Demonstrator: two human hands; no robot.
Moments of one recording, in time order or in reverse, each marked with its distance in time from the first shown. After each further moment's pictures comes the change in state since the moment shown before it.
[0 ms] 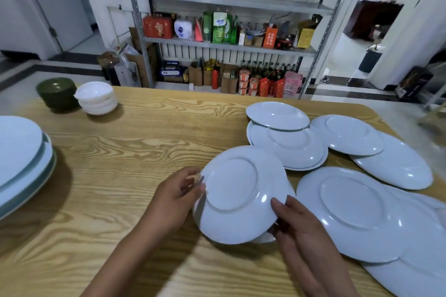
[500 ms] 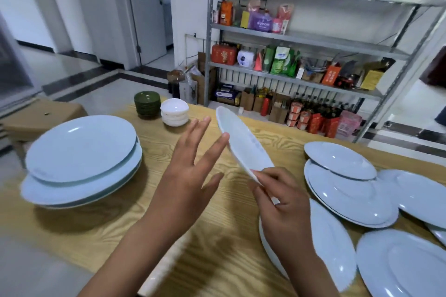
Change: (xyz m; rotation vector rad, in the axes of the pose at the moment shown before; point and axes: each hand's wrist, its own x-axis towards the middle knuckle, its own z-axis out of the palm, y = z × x) left_hand -0.022 0.057 -0.098 0.797 0.484 0.685; right_hand 0.040 0.013 0.128 -0.839 -0.248 -1.024
